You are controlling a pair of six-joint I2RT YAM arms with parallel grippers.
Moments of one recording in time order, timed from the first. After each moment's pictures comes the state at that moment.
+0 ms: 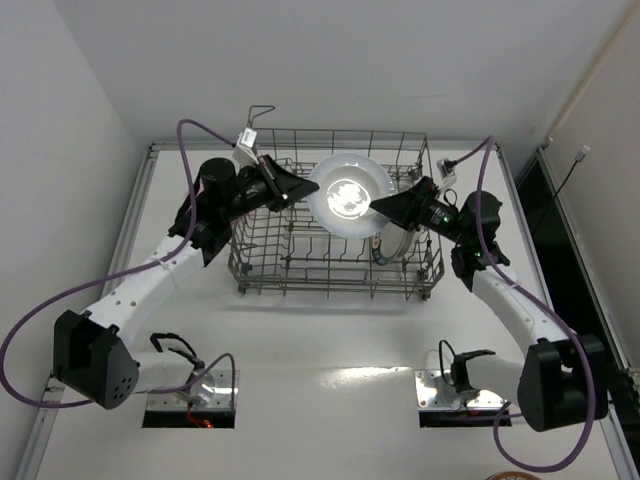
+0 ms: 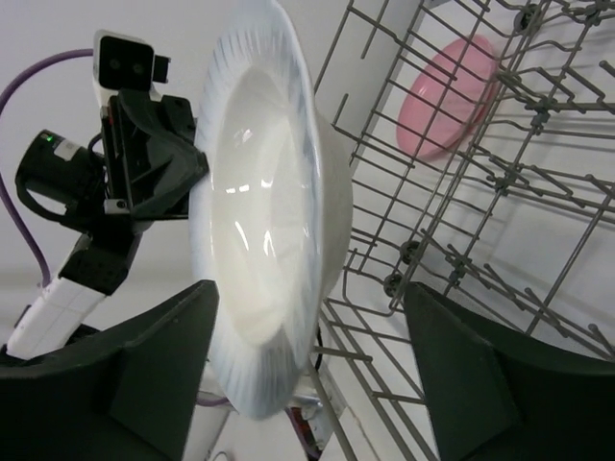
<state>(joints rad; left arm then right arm) -0.42 1.26 1.07 0.14 0.45 -1.07 0.14 1.16 0.65 0.54 -0.78 1.03</state>
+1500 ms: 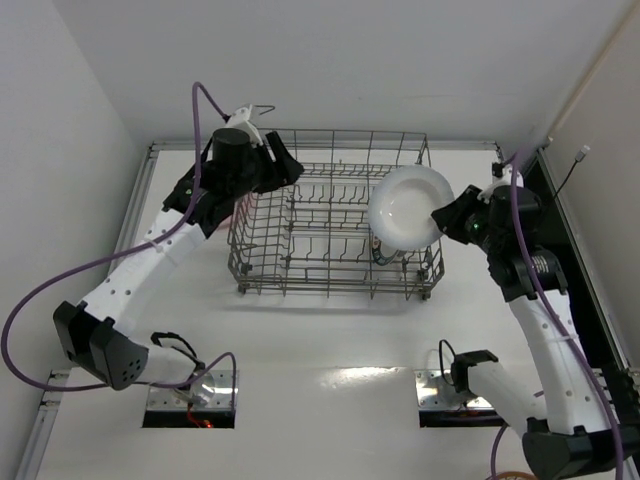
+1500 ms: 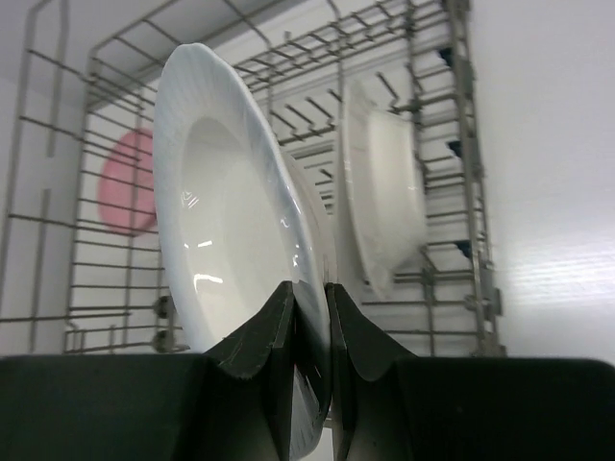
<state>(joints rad) -0.48 1.38 1.44 -0.39 0.05 -0.63 0.11 0.89 1.01 -0.52 -0.12 0.56</state>
